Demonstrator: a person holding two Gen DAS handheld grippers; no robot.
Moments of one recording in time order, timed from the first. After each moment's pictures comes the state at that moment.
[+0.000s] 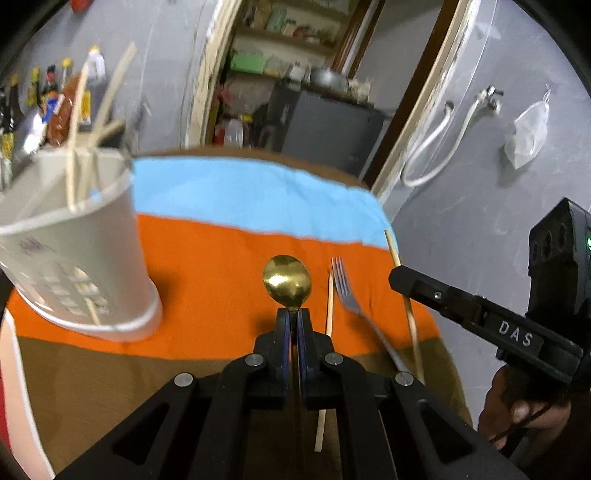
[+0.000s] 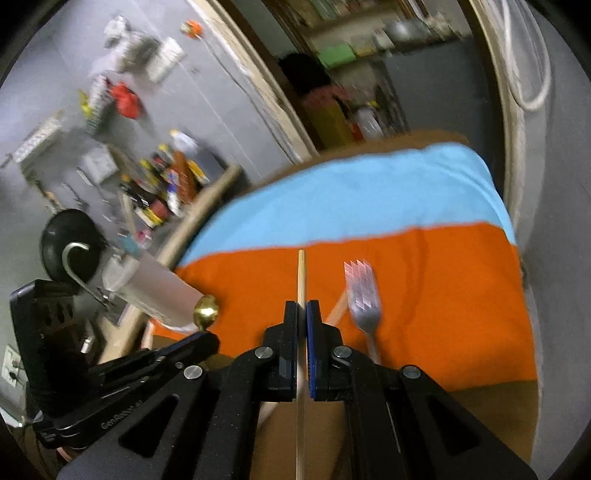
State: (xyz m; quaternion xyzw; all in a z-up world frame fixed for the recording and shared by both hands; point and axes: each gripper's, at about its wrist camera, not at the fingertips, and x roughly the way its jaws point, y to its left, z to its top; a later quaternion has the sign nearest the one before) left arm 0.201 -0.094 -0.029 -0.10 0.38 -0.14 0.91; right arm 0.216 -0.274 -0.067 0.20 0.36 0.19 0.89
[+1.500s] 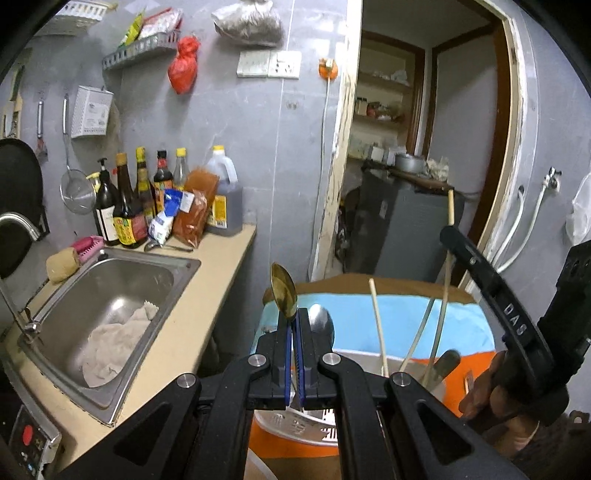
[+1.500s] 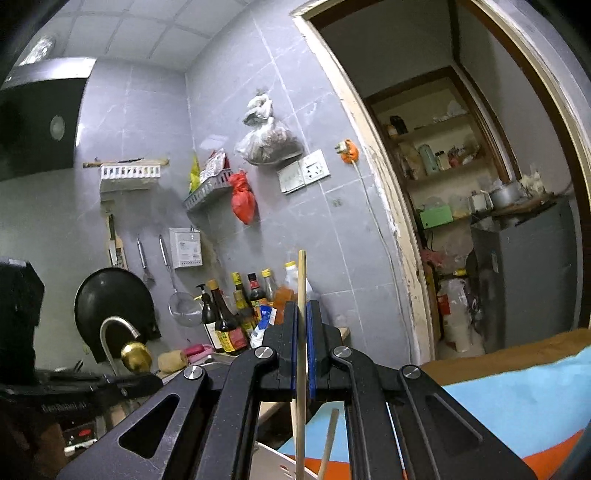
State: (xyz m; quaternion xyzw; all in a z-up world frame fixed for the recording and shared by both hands) left arm 0.219 0.113 0.088 -0.05 0.28 0.02 0.96; right arm 0.258 -0.075 0.066 0.16 0.04 0.25 0.95
